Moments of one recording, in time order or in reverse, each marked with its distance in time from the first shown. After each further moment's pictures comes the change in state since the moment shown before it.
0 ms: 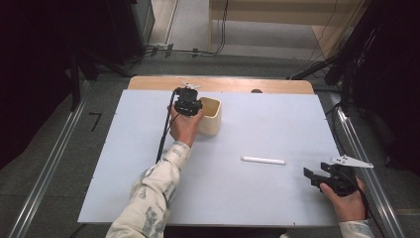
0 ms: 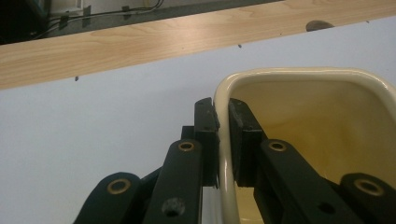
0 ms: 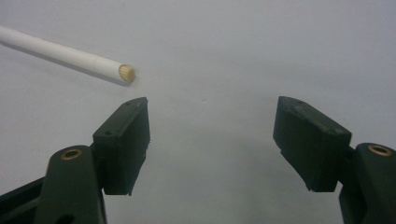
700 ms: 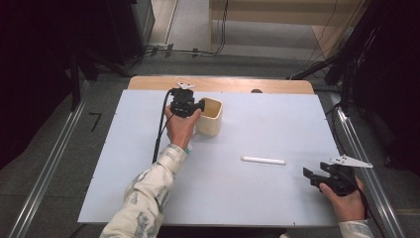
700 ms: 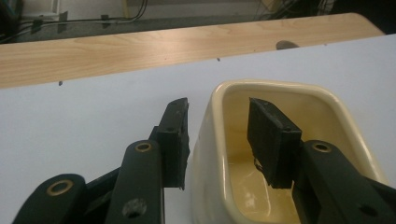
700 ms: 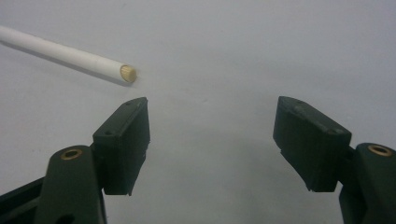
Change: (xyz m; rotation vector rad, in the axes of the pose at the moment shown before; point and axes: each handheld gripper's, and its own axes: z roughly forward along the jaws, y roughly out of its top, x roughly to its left) left arm 0.009 -0.003 -0.021 -0.070 -0.108 -0.056; right arm 0.001 0.000 0.000 0.000 0.000 -0.004
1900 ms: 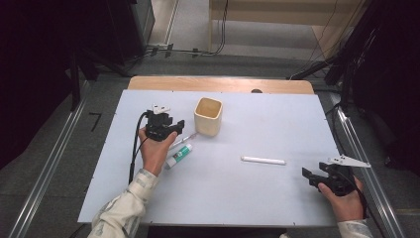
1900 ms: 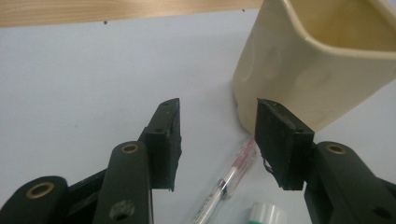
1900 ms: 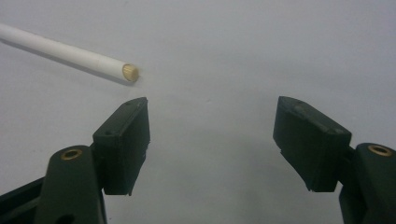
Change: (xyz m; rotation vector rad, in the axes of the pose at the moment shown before) left arm 0.047 -0.065 -0.047 0.031 -0.002 0.008; right arm 0.003 0.001 0.002 0.006 -0.003 -0.003
